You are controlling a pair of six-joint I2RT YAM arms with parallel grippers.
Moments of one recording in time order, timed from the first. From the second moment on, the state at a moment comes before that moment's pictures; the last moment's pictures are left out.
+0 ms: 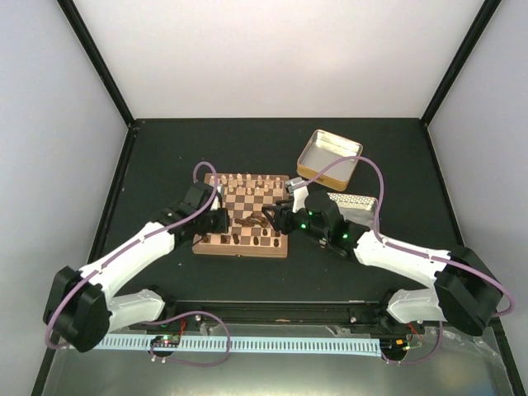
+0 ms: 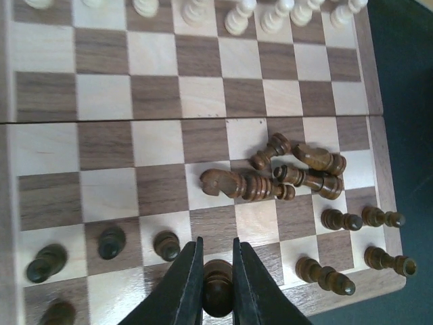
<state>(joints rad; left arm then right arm) -0.52 1.12 0.72 -0.49 0.02 -0.51 0.86 1.29 0.68 0.24 -0.08 0.49</state>
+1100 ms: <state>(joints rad) -0.54 1.39 0.82 -0.51 0.07 -0.51 0.86 1.14 0.65 -0.14 0.04 0.67</state>
